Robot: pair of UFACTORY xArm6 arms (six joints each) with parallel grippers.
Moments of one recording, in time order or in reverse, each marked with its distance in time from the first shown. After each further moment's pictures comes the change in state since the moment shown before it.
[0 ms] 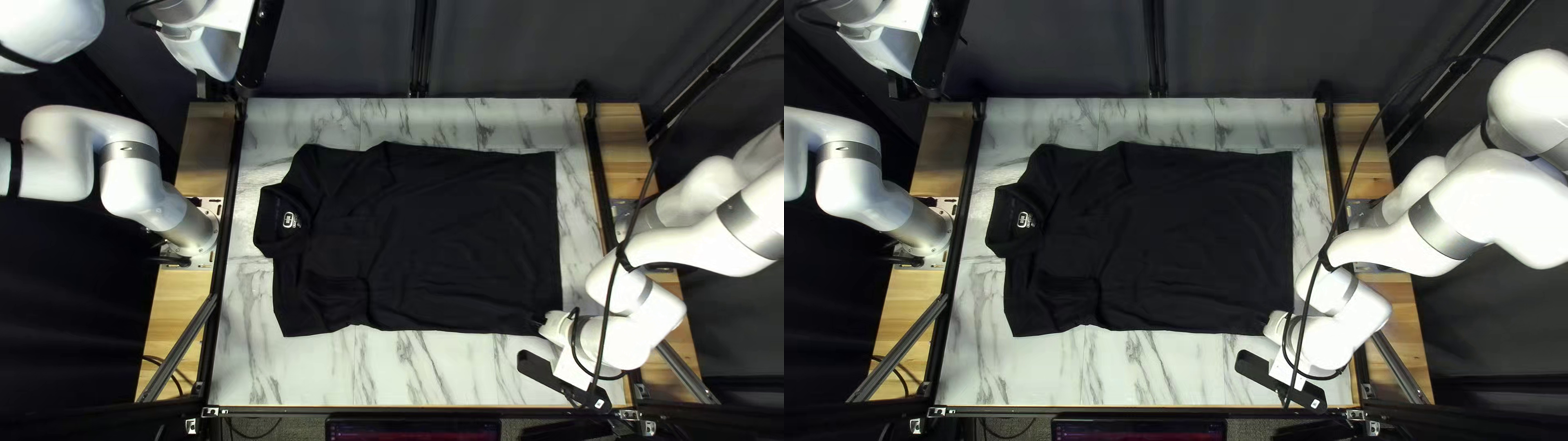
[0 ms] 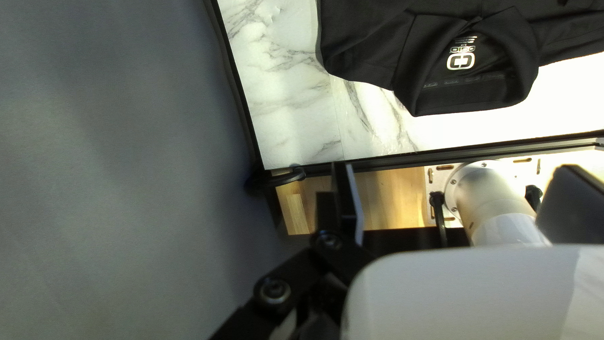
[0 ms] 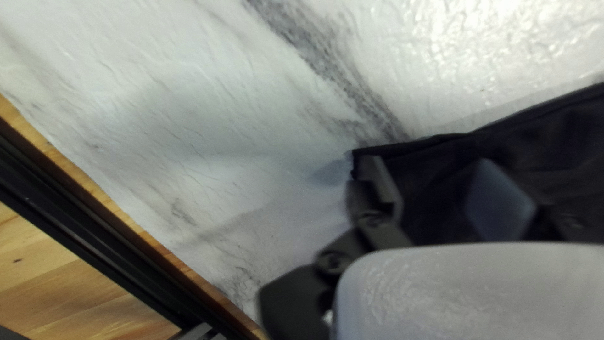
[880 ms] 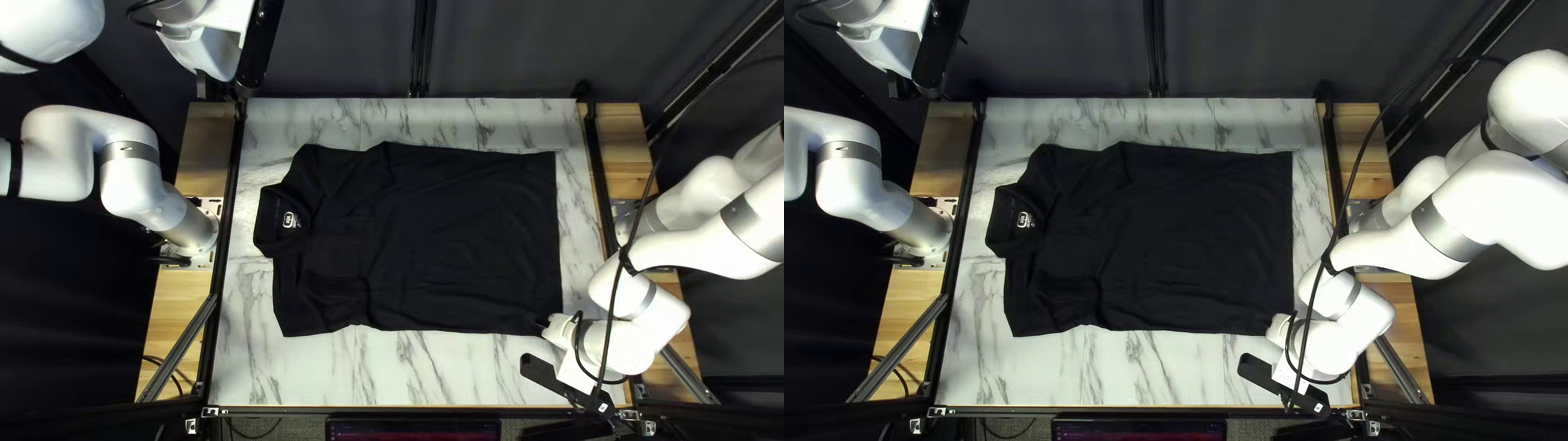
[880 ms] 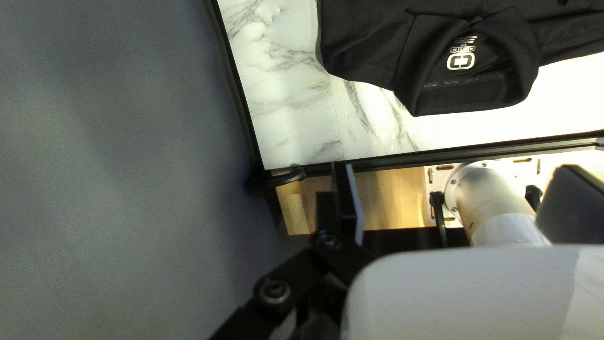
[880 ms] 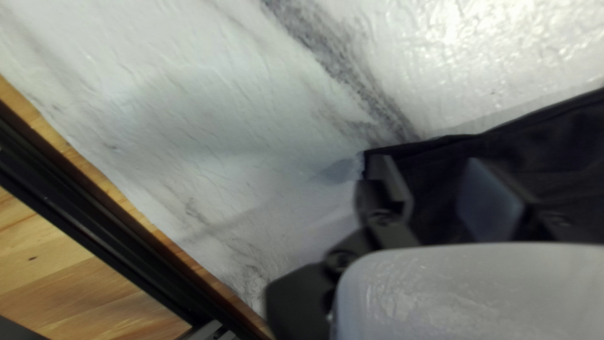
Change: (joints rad) left arm 0.000 0.000 0.000 0.000 0.000 0.000; right arm 0.023 0.005 -0.009 0.006 0.008 0.018
